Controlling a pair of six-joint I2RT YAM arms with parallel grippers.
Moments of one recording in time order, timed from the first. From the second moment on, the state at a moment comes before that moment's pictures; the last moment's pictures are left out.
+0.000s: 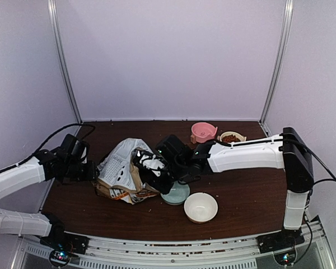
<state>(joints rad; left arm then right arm) -0.50 1.04 0.69 -0.59 -0.16 -0.54 1.07 1.95 1.45 -0.32 -0.20 -0.05</state>
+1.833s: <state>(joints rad) -0.89 1.28 1.23 -0.67 -0.04 -0.42 1.08 1.57 0.82 0.62 -0.14 -0.02</state>
